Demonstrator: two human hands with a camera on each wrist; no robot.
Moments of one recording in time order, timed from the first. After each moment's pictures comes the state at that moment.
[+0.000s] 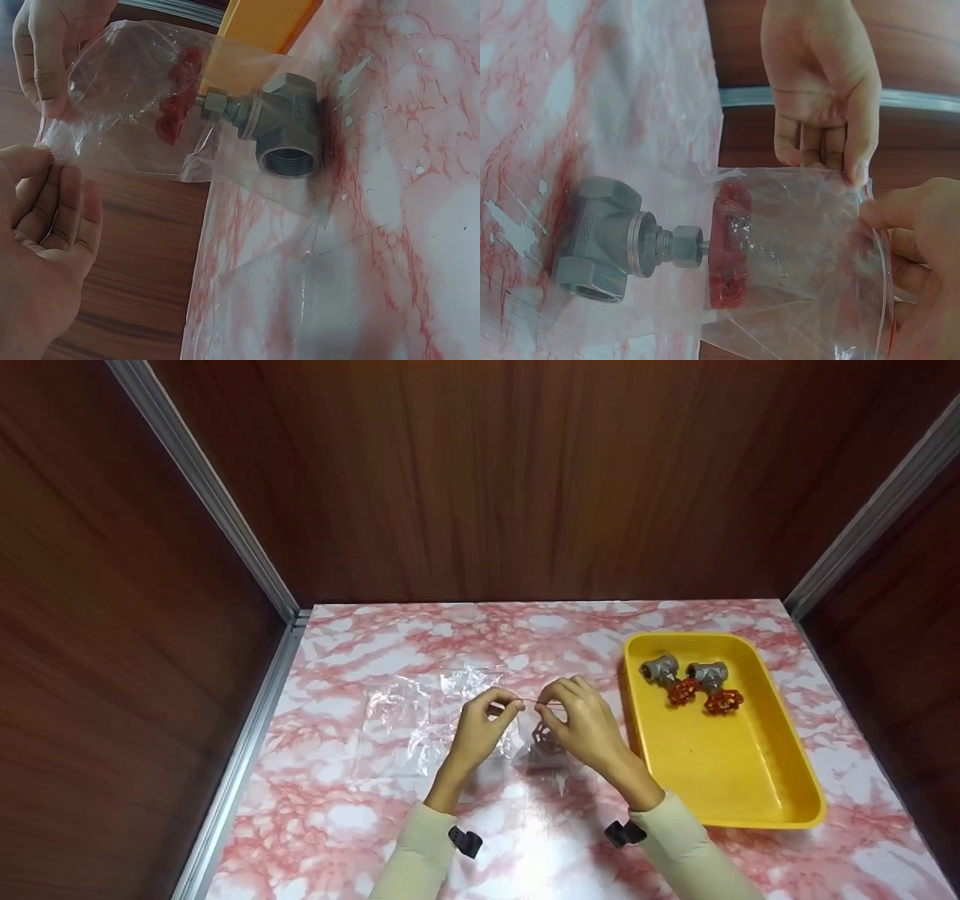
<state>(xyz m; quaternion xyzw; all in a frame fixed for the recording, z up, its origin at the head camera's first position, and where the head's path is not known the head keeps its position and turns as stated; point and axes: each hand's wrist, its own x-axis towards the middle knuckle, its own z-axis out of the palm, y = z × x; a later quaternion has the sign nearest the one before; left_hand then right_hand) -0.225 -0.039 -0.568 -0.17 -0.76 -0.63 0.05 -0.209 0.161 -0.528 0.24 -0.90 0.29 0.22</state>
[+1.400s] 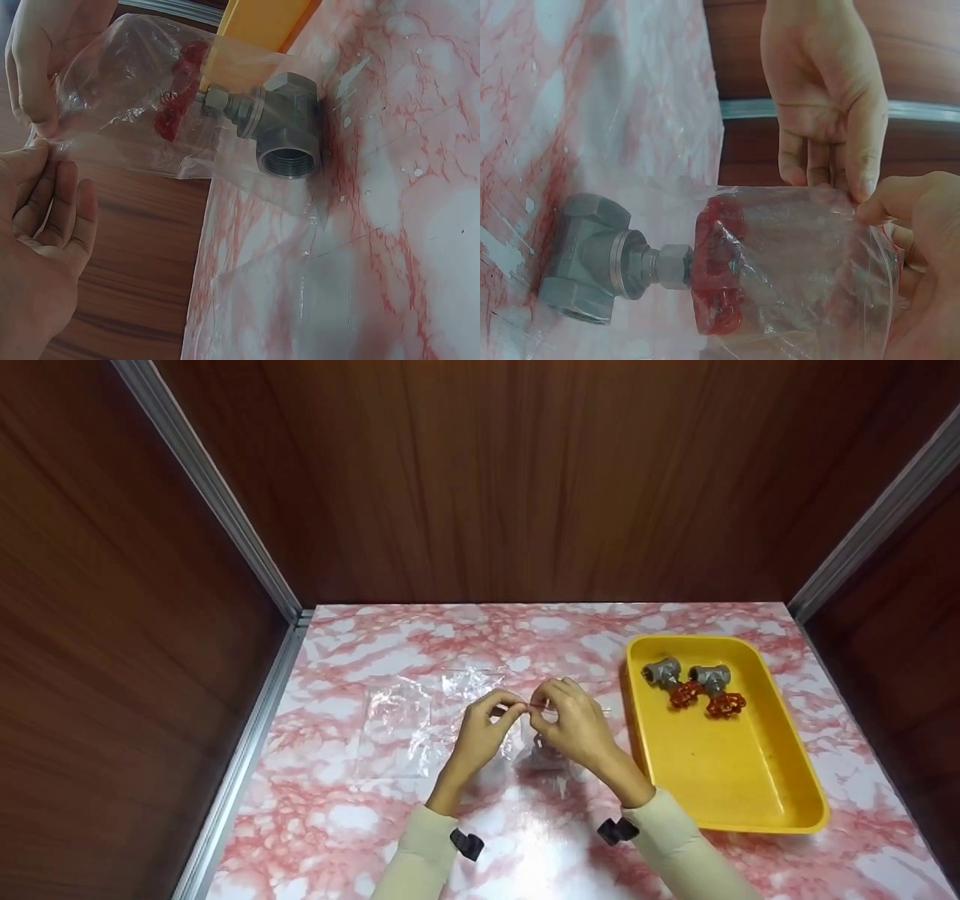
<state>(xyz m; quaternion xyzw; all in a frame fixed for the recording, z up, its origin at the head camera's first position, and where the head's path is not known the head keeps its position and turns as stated) -0.224 -0.038 -0.569 -0.21 -0.76 -0.61 0.08 -0.213 0.147 -0.526 0.22 -0.91 0.30 0.20</state>
